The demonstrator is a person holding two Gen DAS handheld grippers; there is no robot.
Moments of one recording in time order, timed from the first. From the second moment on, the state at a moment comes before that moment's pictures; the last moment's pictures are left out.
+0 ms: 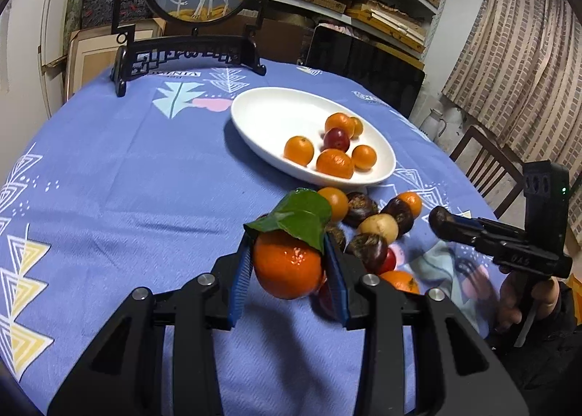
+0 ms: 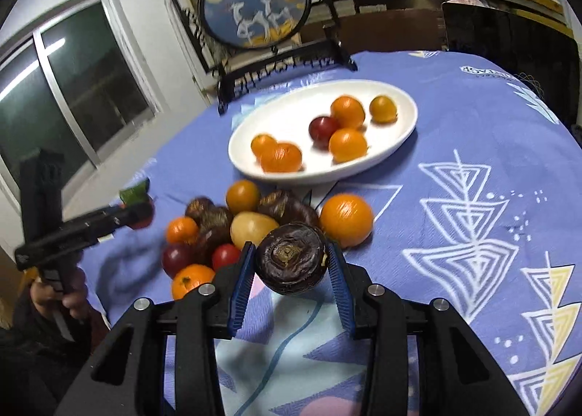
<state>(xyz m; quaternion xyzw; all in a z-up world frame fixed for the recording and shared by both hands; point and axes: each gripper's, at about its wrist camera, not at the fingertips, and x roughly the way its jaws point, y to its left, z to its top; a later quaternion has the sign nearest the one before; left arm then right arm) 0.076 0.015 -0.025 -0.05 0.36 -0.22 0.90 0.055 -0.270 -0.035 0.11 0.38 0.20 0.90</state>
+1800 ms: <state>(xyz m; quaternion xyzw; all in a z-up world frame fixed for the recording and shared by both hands) 0.191 -0.053 0.004 0.03 0.37 -0.26 0.89 0.162 -0.260 0.045 0.10 0.36 0.21 0.91</state>
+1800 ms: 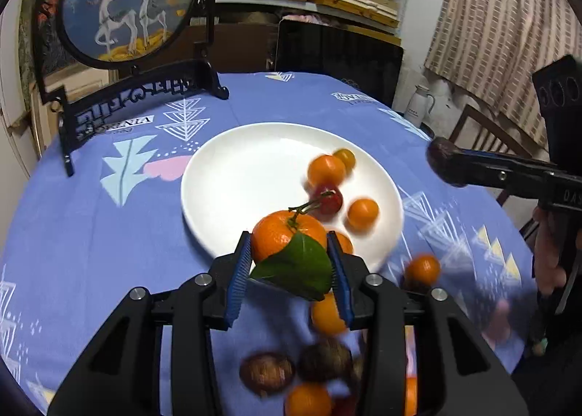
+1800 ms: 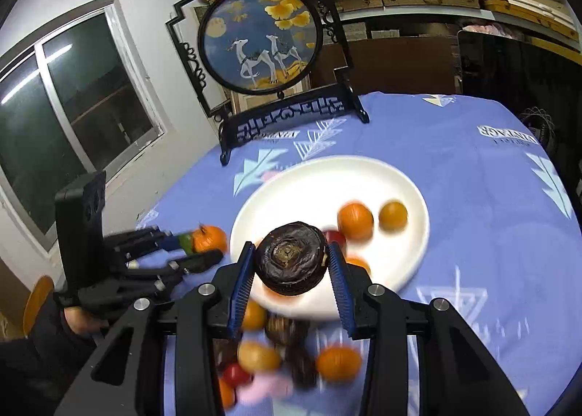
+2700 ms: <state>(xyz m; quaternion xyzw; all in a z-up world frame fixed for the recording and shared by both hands) 0.114 -0.021 -0.016 0.07 0.37 -0.28 0.88 0.133 -0.261 0.006 0.09 0.37 0.19 0.90</state>
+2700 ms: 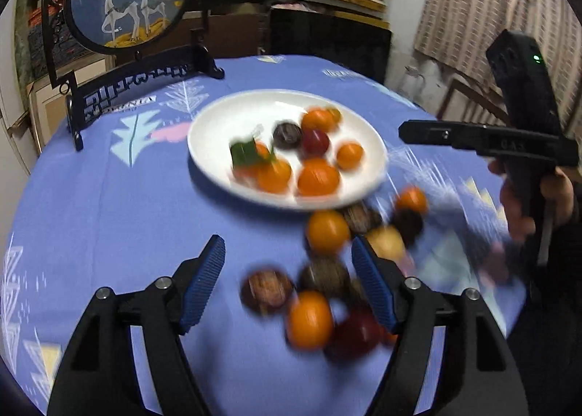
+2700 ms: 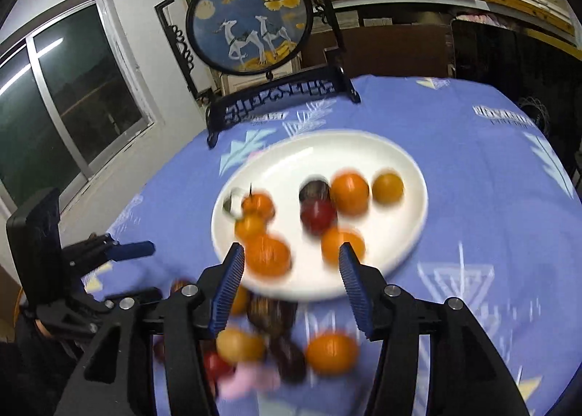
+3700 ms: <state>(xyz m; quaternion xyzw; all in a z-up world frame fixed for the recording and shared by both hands) 0.027 -0.054 -0.050 0.08 0.36 -0.33 0.87 0.039 -0.272 -0.023 0.12 0.39 0.21 0.89</state>
